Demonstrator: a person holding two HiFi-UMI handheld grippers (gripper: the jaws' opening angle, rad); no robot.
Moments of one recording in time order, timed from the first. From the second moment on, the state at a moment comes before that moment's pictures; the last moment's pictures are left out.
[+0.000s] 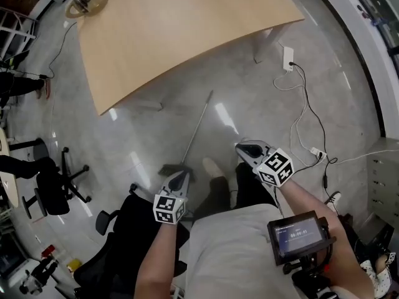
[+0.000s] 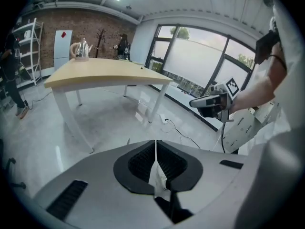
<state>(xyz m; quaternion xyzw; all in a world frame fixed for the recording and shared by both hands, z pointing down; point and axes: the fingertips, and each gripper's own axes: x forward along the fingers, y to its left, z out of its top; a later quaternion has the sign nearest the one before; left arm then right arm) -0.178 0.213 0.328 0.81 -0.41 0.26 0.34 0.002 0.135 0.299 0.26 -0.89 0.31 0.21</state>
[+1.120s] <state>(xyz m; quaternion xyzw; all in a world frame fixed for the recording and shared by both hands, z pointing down) -0.102 0.167 0.625 0.77 -0.32 0.43 0.36 0.087 0.106 0.576 0.27 -0.84 0.40 0.26</state>
